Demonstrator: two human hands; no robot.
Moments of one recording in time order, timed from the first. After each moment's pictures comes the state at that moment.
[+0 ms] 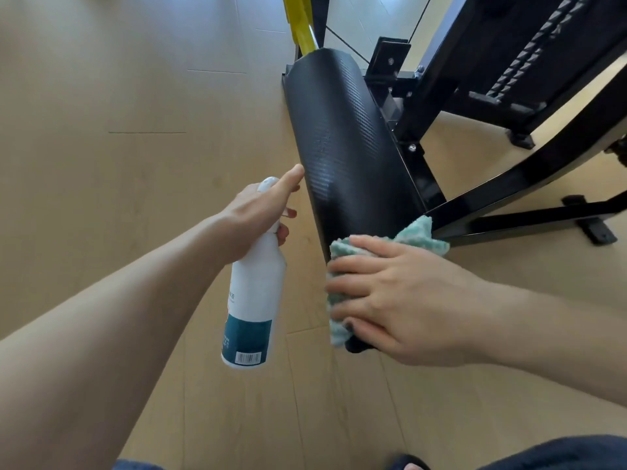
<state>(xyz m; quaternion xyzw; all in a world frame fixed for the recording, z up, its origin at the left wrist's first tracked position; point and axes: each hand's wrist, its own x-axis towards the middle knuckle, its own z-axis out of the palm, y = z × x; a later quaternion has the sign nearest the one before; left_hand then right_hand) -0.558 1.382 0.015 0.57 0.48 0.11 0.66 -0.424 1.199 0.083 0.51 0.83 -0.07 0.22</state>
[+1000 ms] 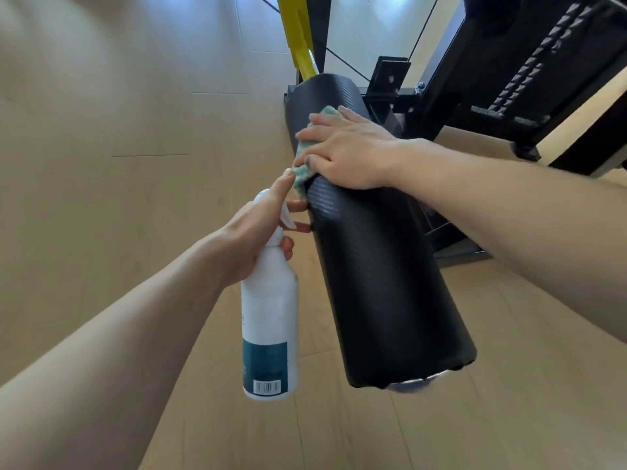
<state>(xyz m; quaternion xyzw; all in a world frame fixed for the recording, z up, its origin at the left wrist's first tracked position) -0.547 1.393 0.023 0.48 0.45 0.14 0.74 -0.349 1.399 0.072 0.65 0.75 -0.03 0.15</state>
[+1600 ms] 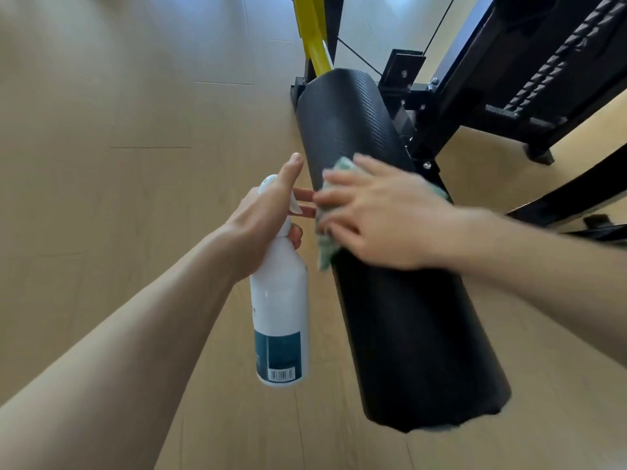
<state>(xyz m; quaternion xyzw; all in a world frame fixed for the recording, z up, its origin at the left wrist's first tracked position) -0.535 1.422 0.017 0.48 0.47 0.18 0.72 -0.381 1.338 0.071 0.59 0.77 0.01 0.22</state>
